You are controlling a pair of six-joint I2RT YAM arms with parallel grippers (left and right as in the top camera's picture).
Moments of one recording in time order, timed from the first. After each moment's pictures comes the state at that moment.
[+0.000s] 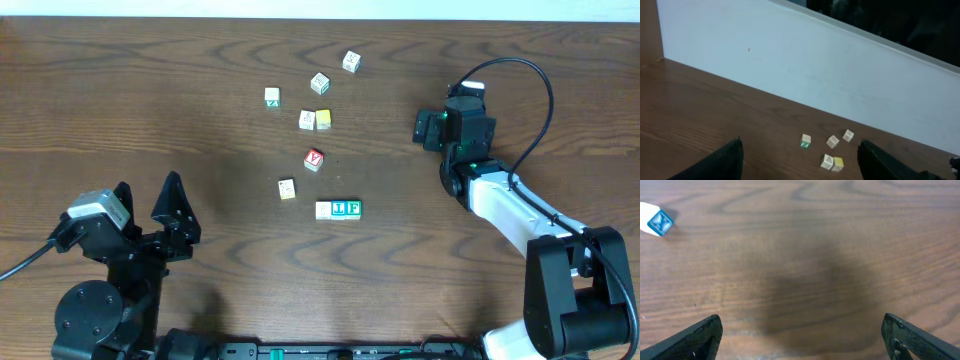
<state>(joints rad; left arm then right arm) -0.25 0.41 0.85 -0.56 -0.27 -0.38 0.19 1.70 0.89 0.12 0.29 0.23</state>
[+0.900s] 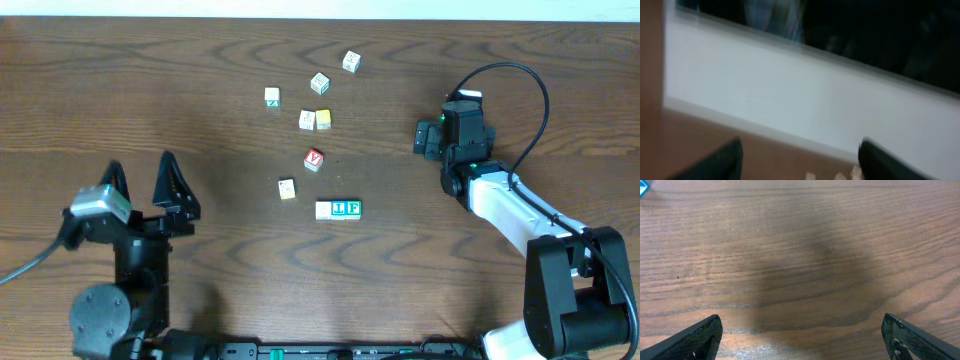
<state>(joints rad) -0.20 0.37 0.61 -0.03 -0.26 -0.24 0.19 1.70 0.89 0.03 0.29 0.23</state>
